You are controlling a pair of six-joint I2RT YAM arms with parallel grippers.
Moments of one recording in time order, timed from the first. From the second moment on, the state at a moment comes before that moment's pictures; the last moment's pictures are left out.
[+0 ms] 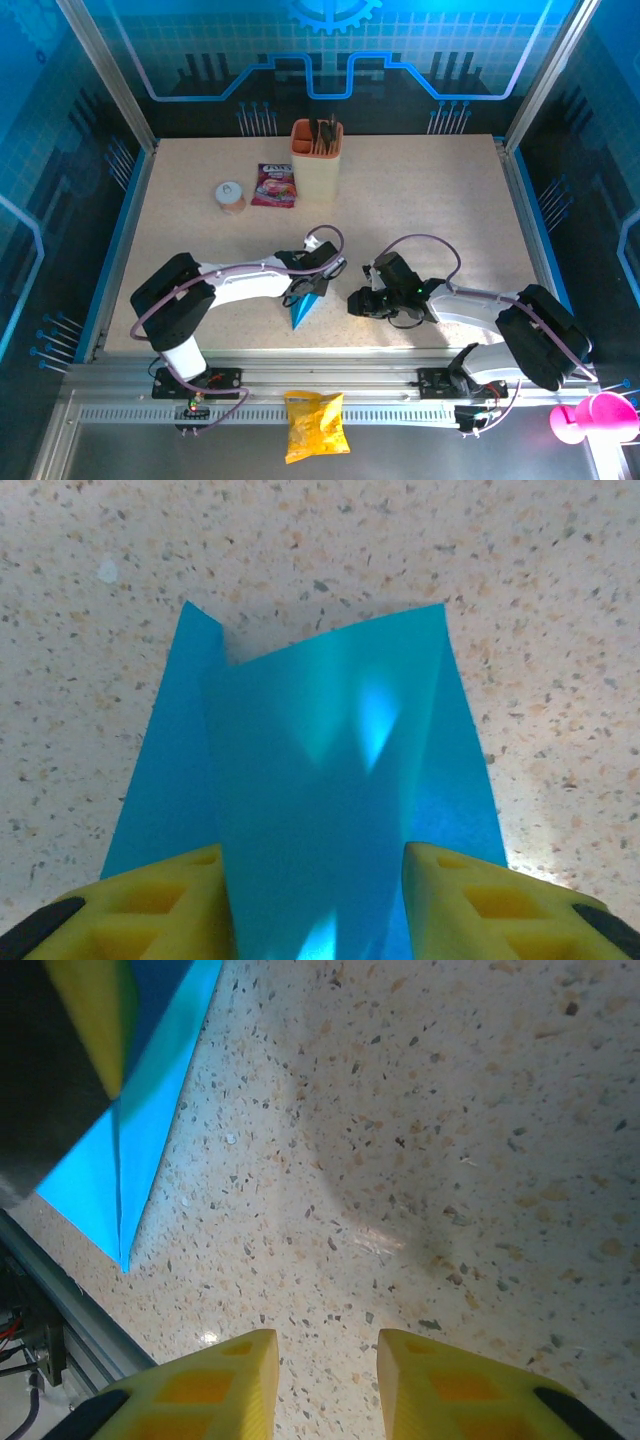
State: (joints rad) left arm -0.88 1.72 0.99 -0.48 -0.37 -0.62; right arm 0.69 1.35 0.47 -0.06 -0.40 0.77
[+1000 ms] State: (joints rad) left arm -0.80 1.58 1.29 -0.63 -0.39 -0.55; right arm 0.51 1.00 0.67 -0.46 -0.24 0.66
